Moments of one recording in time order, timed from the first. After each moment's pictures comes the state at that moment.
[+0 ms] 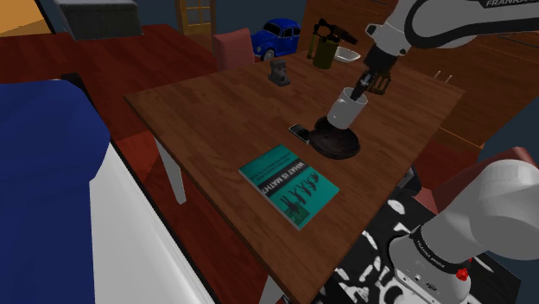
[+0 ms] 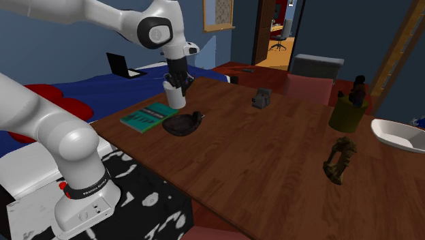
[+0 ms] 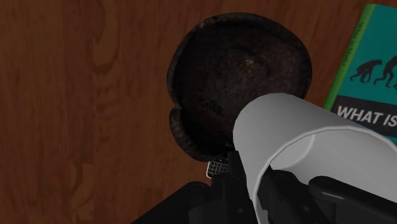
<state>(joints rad) 0.15 -0.53 -0.25 -2.47 -0.03 2.10 -0.43</state>
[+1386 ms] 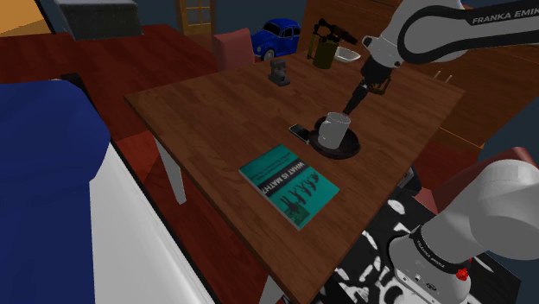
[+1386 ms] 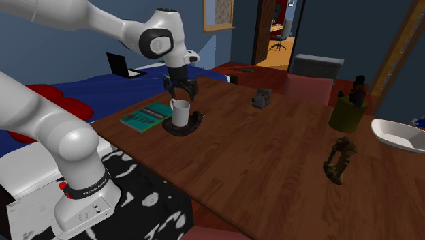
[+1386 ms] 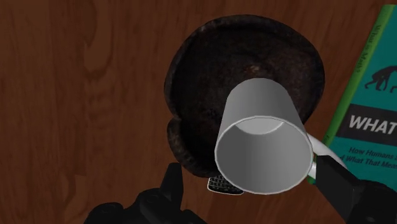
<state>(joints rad) 0.14 -0.51 -0.26 -2.54 -0.04 2.18 -0.44</state>
